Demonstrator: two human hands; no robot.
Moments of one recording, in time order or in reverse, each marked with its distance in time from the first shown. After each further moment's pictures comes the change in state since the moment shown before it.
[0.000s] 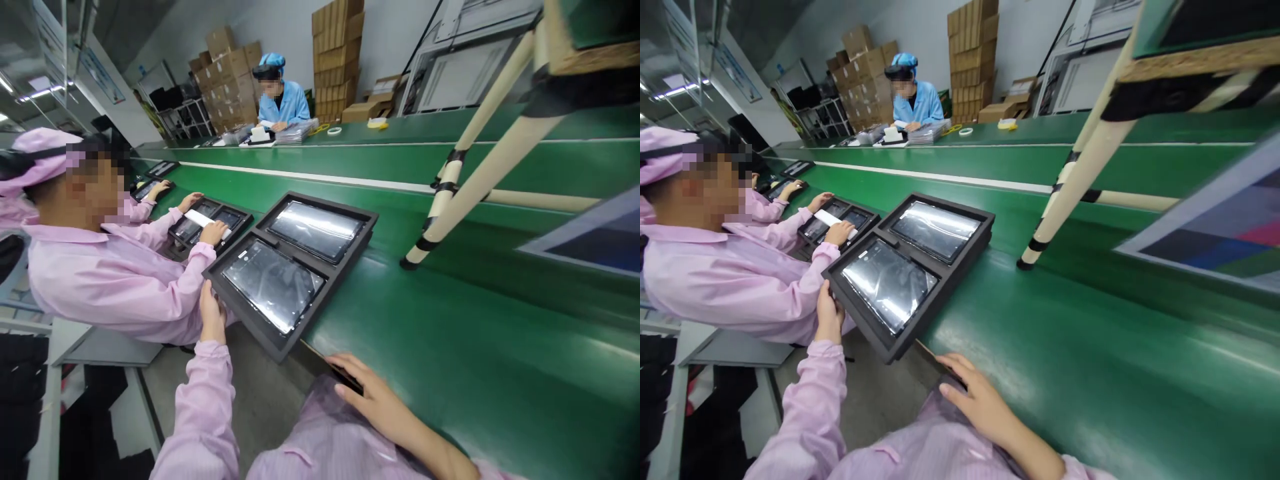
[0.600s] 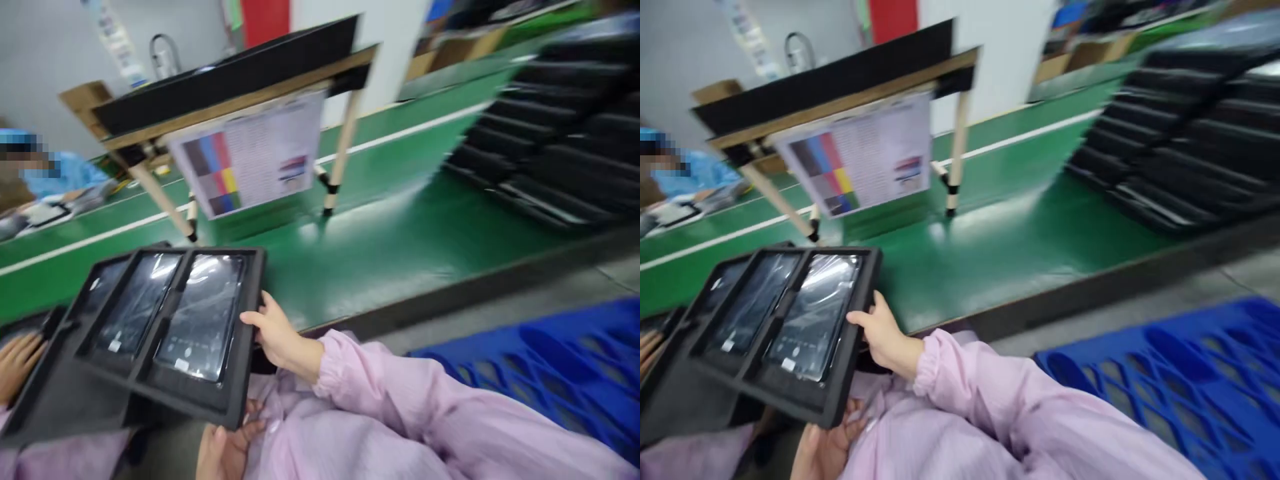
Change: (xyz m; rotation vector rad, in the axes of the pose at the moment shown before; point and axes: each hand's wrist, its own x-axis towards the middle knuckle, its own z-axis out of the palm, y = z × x) left_hand -0.294 -0.081 -0.071 0.418 -1.114 -0.432; right_hand -0.116 -0.048 -0.023 1.177 1.019 -0.016
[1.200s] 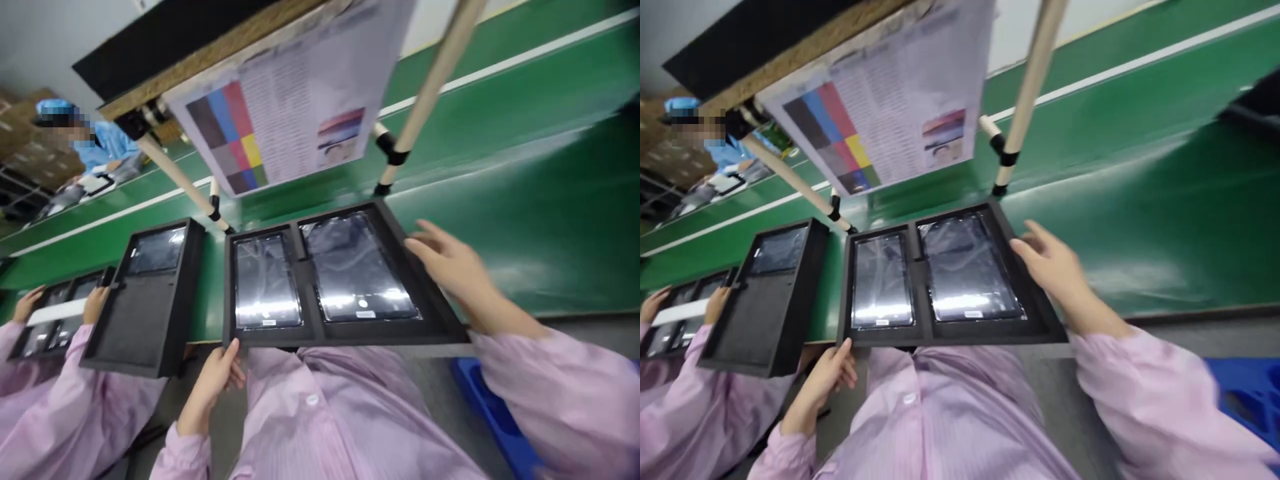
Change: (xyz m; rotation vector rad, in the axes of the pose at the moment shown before) left_hand 0.068 0.072 0.017 0.723 -0.050 -0.412; right_hand 0.038 -0.164 -0.216 -0.871 0.604 -0.248
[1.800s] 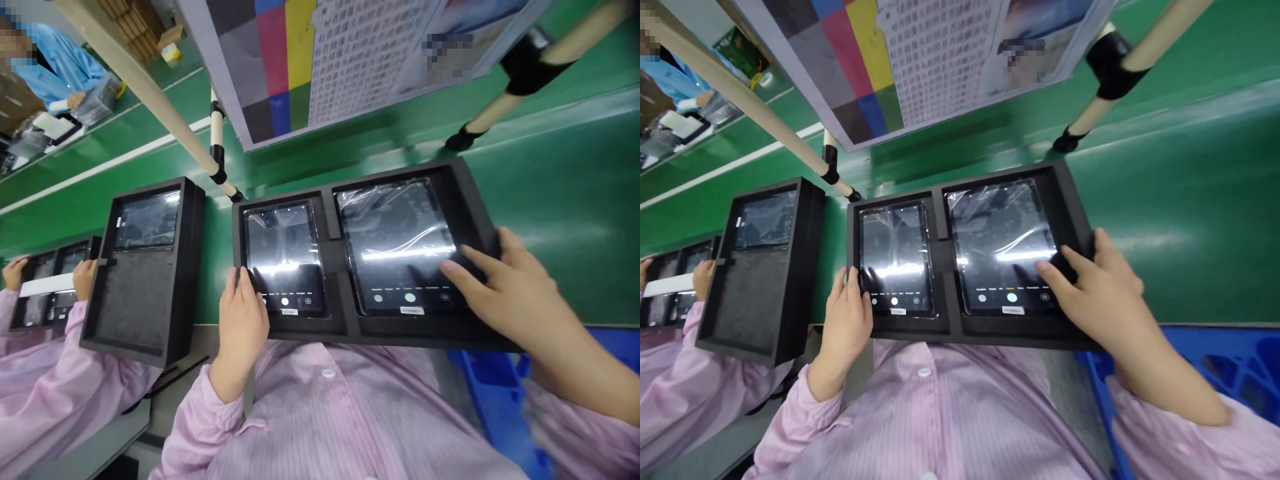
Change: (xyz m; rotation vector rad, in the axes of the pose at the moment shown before) left_hand 0.032 0.065 0.011 0.742 0.489 0.774; right_hand -0.032 0.044 0.027 -0.814 -0.037 -0.149
